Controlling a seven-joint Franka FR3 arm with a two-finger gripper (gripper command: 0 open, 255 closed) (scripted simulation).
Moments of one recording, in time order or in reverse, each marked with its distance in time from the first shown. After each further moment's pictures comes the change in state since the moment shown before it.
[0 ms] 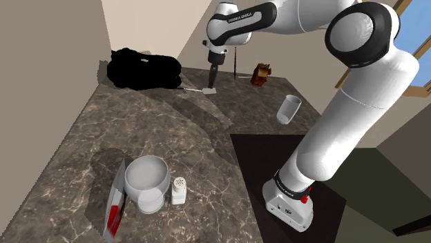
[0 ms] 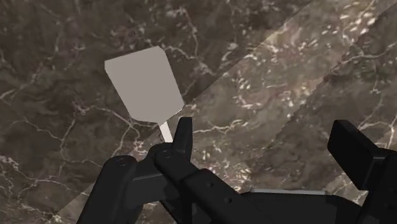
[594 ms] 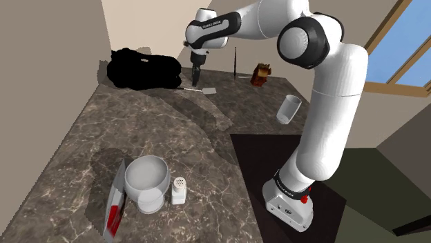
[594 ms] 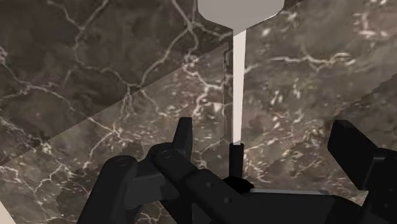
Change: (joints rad) arm -0.018 0.324 0.038 0.319 0.071 0.063 -0.223
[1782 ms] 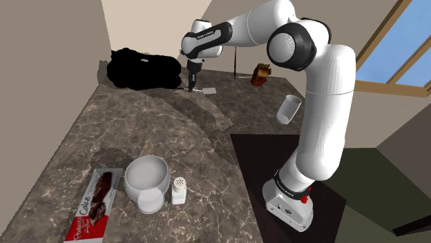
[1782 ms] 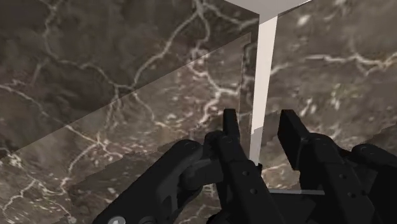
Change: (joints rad) arm -0.003 0.087 0.015 0.012 0.018 0.083 -0.030
